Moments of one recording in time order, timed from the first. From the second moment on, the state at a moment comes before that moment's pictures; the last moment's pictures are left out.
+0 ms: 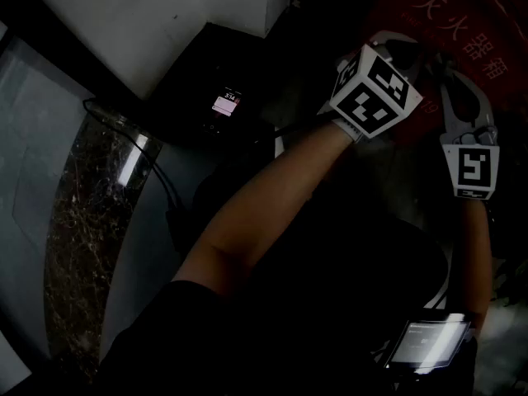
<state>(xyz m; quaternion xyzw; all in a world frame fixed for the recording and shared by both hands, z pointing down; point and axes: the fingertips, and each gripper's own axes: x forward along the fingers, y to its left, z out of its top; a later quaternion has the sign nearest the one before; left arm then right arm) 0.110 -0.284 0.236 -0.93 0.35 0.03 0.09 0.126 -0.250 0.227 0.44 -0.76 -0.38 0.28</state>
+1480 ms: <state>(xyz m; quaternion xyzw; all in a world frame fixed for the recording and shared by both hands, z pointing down) 0.073 -0.288 0.185 -0.92 0.36 0.09 0.10 0.082 -0.331 0.143 0.45 -0.64 -0.52 0.34</state>
